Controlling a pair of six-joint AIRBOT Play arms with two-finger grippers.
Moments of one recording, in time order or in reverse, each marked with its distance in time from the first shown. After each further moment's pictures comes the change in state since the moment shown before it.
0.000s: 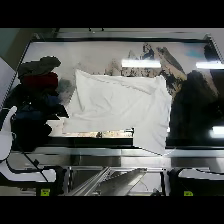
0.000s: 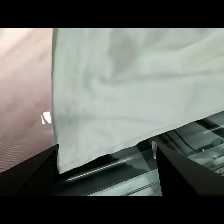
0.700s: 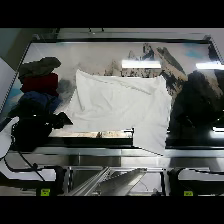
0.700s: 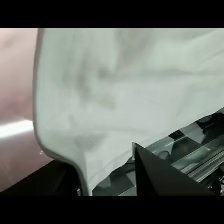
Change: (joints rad) left arm 0.062 -0.040 -0.244 -0.181 -0.147 0.115; right arm 0.222 -0.001 -0.351 0.045 -0.240 -0.068
